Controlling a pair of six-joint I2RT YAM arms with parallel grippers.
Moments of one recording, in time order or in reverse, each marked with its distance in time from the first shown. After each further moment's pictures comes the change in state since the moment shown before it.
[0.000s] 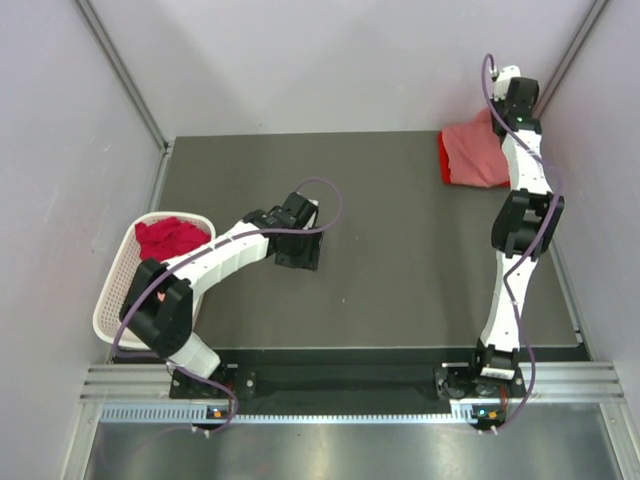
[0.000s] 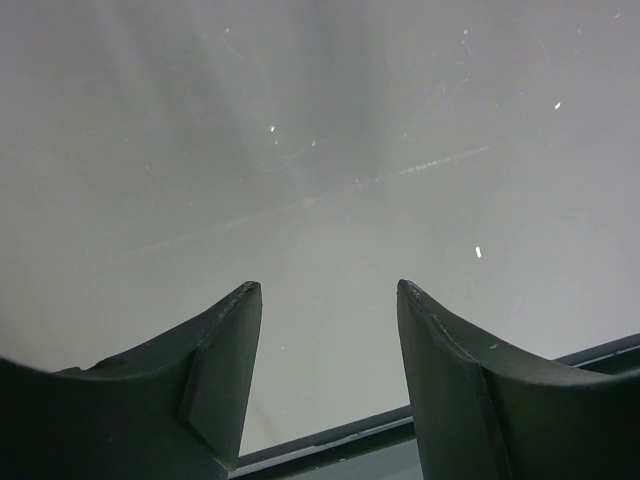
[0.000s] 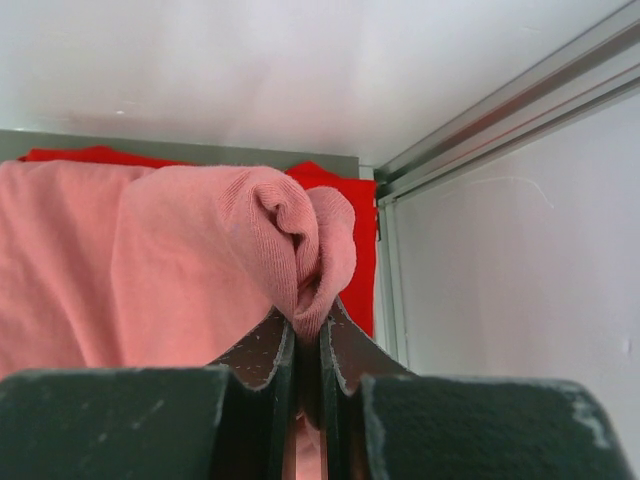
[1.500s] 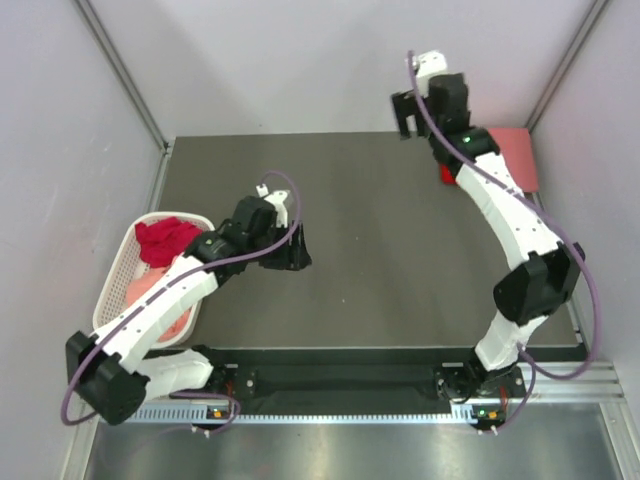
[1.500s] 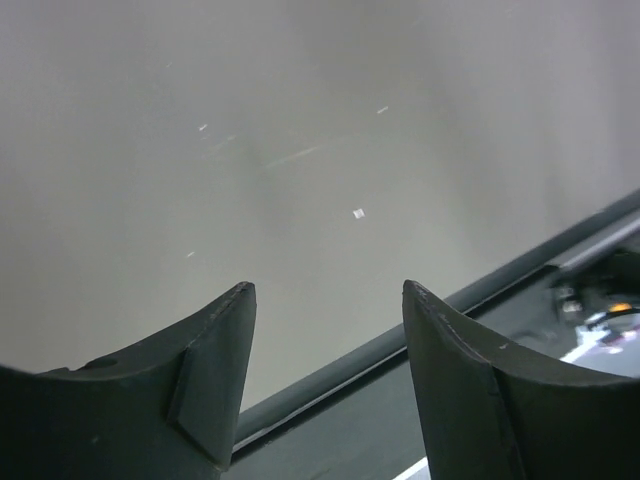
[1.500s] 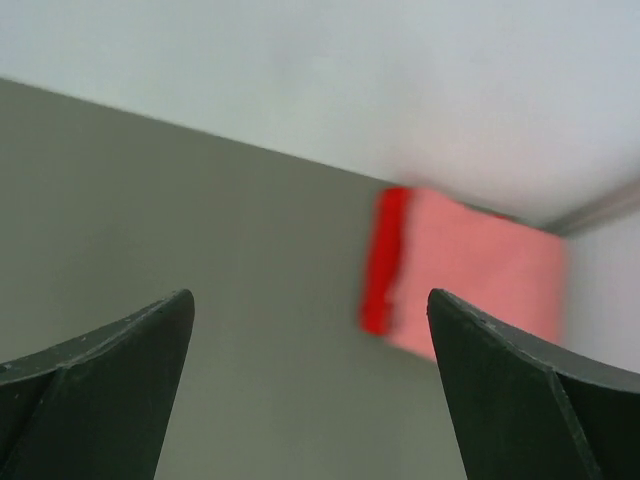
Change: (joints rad) left arm 0.042 -0.396 -0.100 0.017 0.141 -0.027; right arm 0.483 -0.688 -0.530 -0.006 0.265 0.147
